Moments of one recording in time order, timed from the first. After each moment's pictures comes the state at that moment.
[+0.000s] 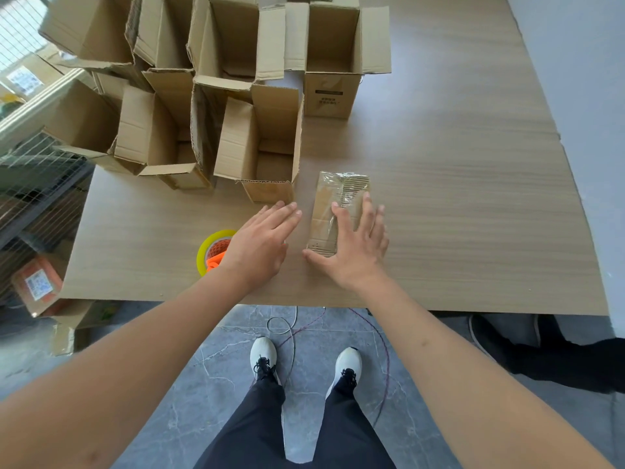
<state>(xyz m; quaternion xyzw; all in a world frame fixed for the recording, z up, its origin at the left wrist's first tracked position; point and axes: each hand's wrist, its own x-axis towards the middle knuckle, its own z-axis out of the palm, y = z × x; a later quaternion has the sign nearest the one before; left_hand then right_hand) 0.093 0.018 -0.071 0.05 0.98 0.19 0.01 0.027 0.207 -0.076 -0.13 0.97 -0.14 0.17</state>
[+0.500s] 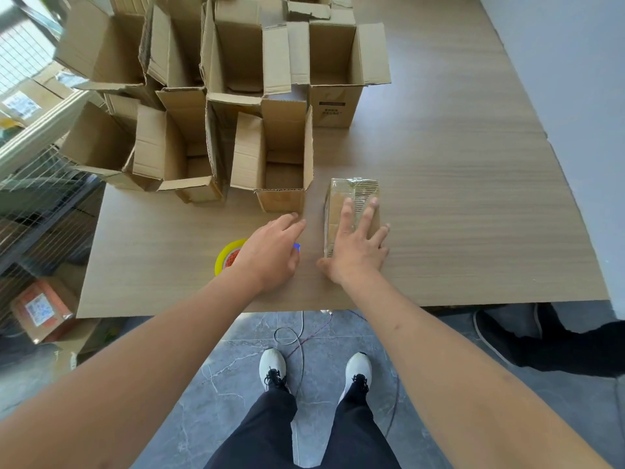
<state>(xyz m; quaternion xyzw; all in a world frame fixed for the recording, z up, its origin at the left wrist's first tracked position) 0.093 -0.001 -0.059 0.01 0.97 0.21 0.10 0.037 0.159 -0.076 -0.03 0.98 -0.04 0.20</state>
